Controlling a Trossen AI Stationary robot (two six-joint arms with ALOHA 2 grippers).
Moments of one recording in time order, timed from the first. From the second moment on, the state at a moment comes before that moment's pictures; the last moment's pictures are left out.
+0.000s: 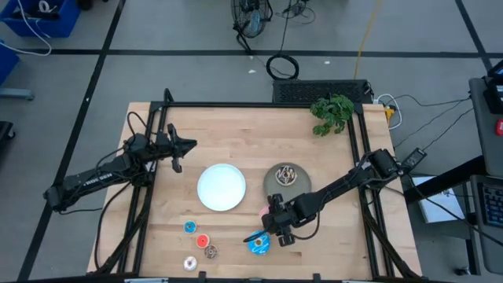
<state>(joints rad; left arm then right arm) 0.53 0.24 0.01 0.29 0.29 -0.02 0.44 1.93 1.20 -0.41 0.07 0.18</state>
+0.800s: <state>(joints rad) 0.53 0.24 0.01 0.29 0.29 -0.03 0.44 1.94 1.24 -0.29 0.04 0.17</state>
